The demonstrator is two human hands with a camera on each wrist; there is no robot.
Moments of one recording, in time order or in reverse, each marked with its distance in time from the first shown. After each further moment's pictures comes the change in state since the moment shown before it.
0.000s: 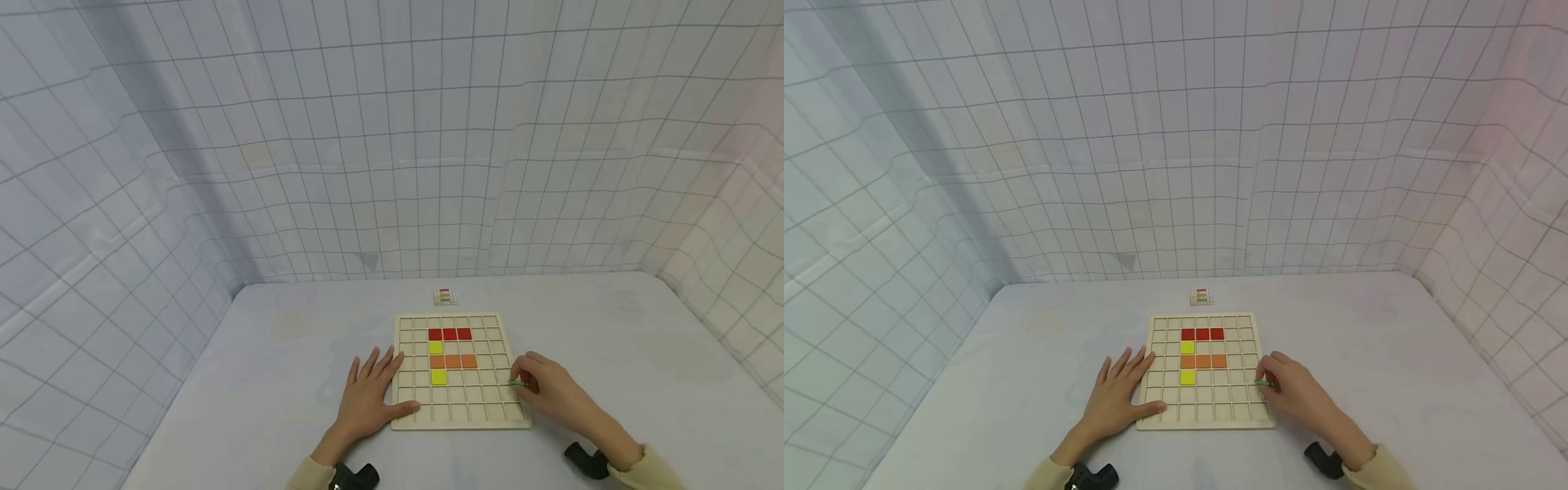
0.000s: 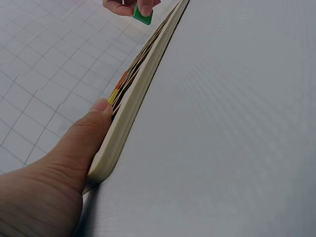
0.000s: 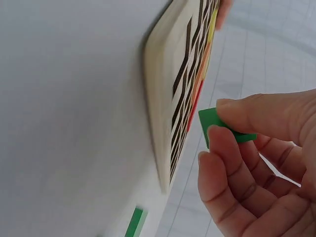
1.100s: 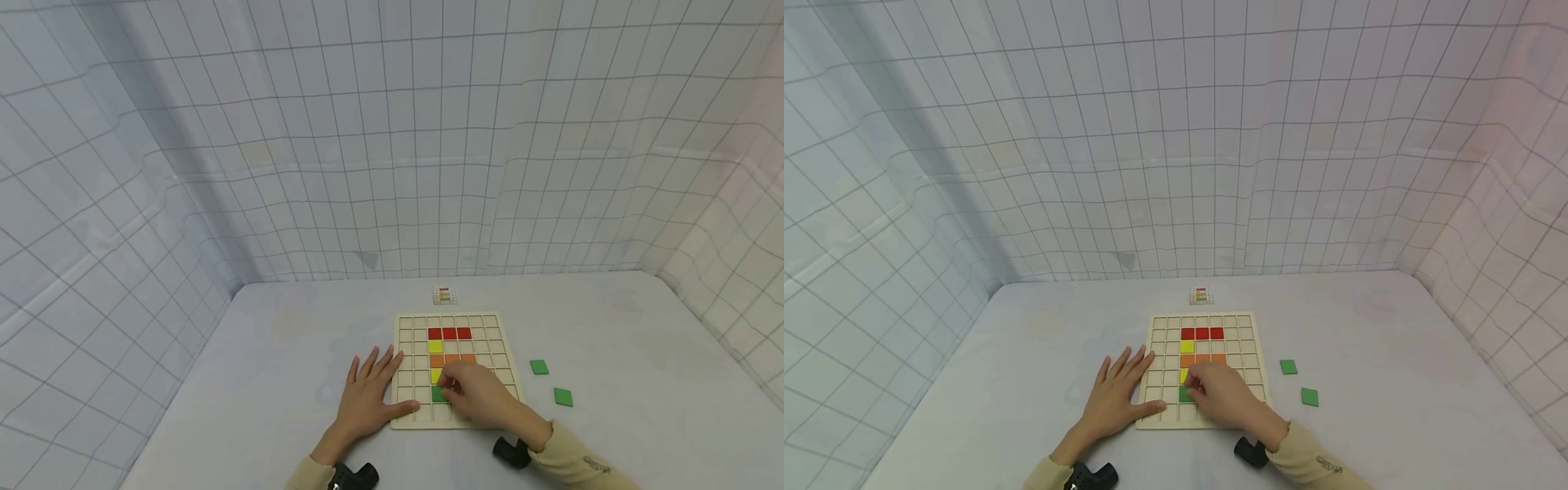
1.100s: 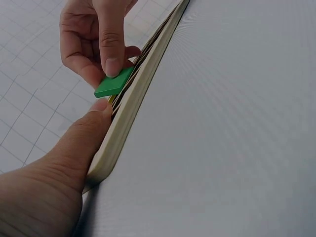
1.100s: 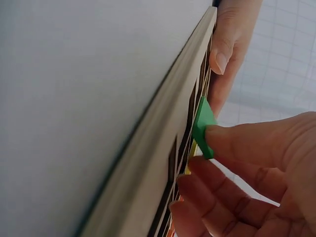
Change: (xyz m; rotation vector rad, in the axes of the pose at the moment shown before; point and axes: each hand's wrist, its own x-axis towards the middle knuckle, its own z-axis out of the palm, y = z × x) left_hand 0.000 -0.001 0.002 -0.004 0.008 0.002; right_hand 0.053 -0.060 0.063 0.034 -0.180 -0.004
